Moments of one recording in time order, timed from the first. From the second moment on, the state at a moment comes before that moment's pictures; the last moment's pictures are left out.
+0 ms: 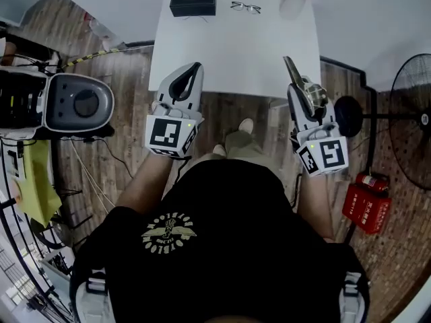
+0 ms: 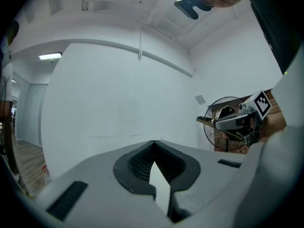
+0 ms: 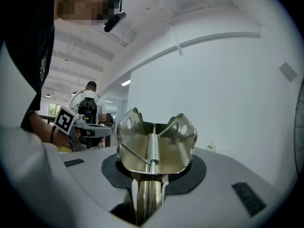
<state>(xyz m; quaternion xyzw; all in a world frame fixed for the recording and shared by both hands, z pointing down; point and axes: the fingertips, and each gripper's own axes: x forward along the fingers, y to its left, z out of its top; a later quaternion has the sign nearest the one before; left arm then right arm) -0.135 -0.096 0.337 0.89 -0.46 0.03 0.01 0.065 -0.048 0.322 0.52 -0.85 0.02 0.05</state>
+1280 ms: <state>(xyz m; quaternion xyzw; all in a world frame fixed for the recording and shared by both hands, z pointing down) -0.100 -0.180 0.343 0.88 -0.47 0.02 0.00 0.106 -0.129 0.329 0.51 -0.86 0.02 0.05</state>
